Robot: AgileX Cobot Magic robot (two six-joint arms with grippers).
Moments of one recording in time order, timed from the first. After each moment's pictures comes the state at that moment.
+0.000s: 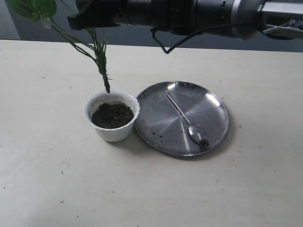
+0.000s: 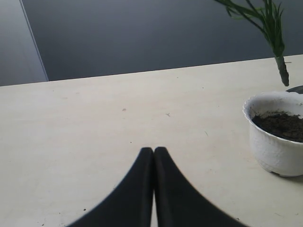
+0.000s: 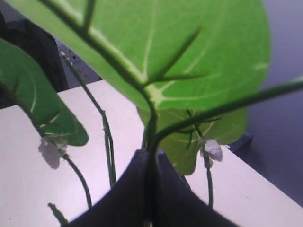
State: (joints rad) left arm -0.12 0.00 0.00 0.08 0.25 -0.04; right arm 0.66 1.96 -1.58 1.74 0.30 -1.81
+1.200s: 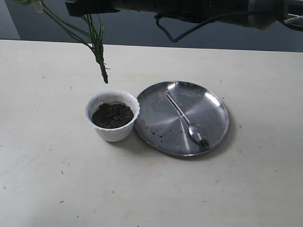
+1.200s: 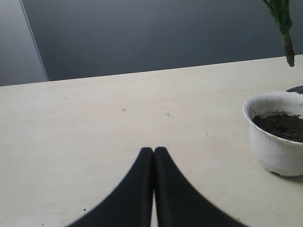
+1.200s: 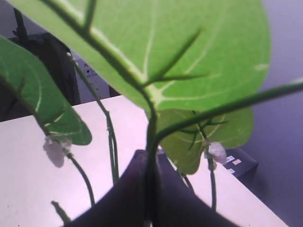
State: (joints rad) left arm -0.12 0.00 0.00 0.08 0.25 -0.04; right arm 0.65 1.91 -1.58 1.74 0.38 -1.86
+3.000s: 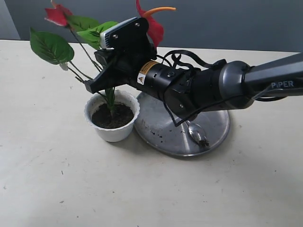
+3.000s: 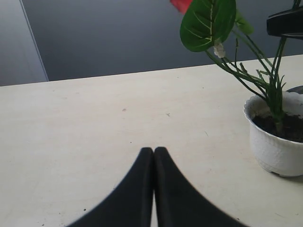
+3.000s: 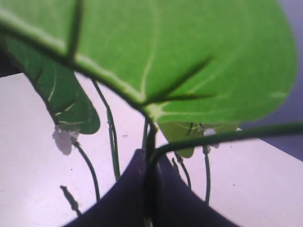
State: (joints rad) left arm -0.12 0.00 0.00 0.08 0.25 -0.04; right arm 0.76 1.98 -1.13 -0.12 -0.56 0.05
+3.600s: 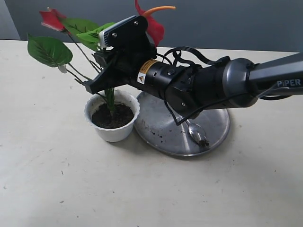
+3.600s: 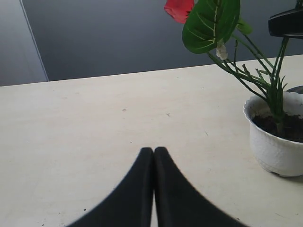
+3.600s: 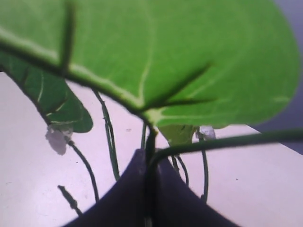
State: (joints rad) left arm -0.12 0.00 0.00 0.08 0.25 -0.04; right arm 0.76 1.96 -1.13 -0.15 -0.52 0.08
